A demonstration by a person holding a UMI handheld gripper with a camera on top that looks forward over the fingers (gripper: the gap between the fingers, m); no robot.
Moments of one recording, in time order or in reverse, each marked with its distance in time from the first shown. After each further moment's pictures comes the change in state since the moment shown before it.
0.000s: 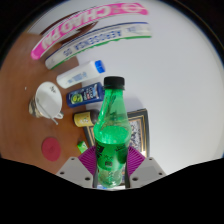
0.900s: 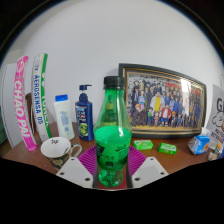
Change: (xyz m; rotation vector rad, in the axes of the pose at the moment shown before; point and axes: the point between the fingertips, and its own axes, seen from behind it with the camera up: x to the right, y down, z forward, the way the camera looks) arm -0.119 0.008 0.040 0.182 -0.284 1.278
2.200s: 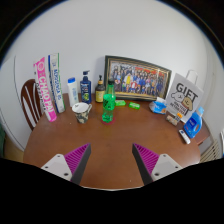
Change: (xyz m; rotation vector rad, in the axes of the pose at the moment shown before) arm -0.051 0.012 -0.336 -0.407 0.256 0.054
